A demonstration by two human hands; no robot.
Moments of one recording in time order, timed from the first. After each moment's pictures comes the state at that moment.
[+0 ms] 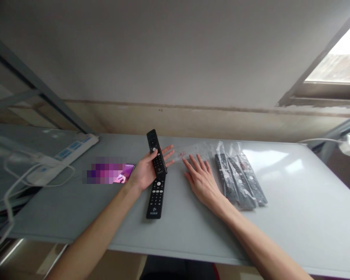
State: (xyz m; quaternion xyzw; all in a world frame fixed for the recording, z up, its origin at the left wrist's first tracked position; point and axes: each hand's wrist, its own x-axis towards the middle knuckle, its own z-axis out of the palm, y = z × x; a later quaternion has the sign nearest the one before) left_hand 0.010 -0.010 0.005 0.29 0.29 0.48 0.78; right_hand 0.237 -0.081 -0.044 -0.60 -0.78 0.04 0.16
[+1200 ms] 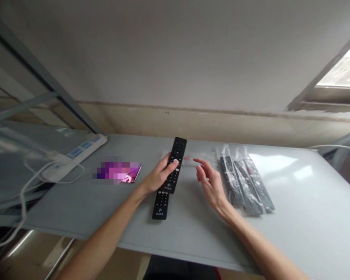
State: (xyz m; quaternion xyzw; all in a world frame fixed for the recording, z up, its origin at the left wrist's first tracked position) left_hand 0.013 -0.025 0.017 0.67 0.35 0.36 0.55; right_hand 0.225 -0.091 -0.010 -0.58 -0.59 0.30 0.48
